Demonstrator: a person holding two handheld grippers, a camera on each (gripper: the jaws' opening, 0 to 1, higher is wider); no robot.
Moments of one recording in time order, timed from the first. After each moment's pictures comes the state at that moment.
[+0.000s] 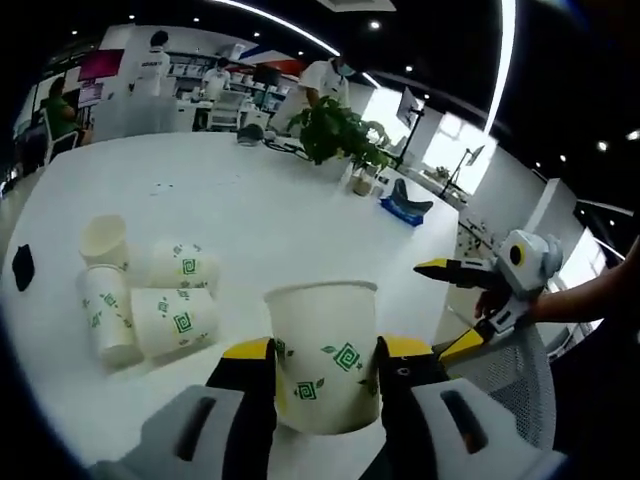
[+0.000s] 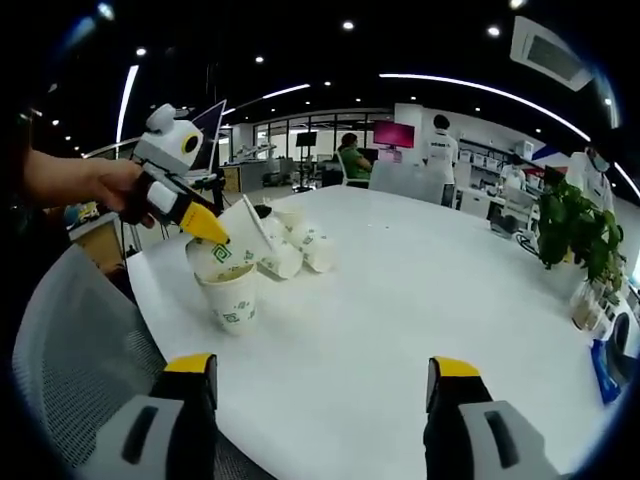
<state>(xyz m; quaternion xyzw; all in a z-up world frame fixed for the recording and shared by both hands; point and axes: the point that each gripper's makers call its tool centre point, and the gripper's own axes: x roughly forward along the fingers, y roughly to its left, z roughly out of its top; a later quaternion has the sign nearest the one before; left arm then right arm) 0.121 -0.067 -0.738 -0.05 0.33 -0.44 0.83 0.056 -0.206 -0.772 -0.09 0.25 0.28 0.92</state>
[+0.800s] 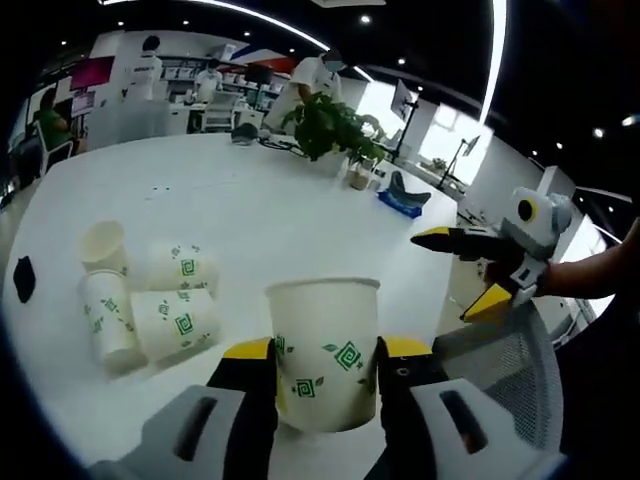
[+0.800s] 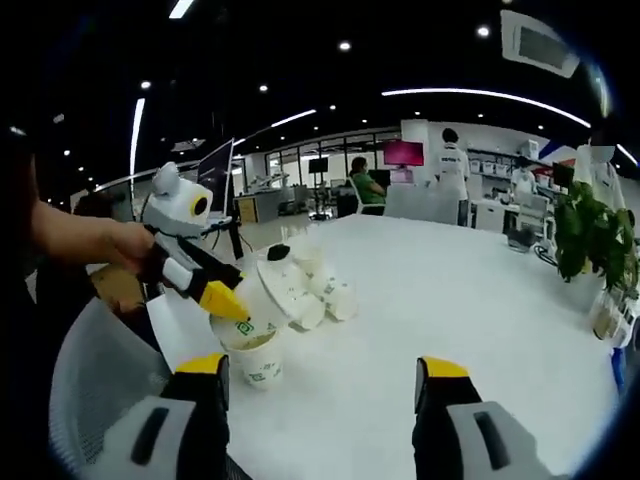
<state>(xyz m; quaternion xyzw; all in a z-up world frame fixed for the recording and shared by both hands) 0.118 -0.068 -0.739 -0.03 0.33 -0.45 0.83 0.081 -0.167 -0.709 -0.02 0.19 0.33 0.92</state>
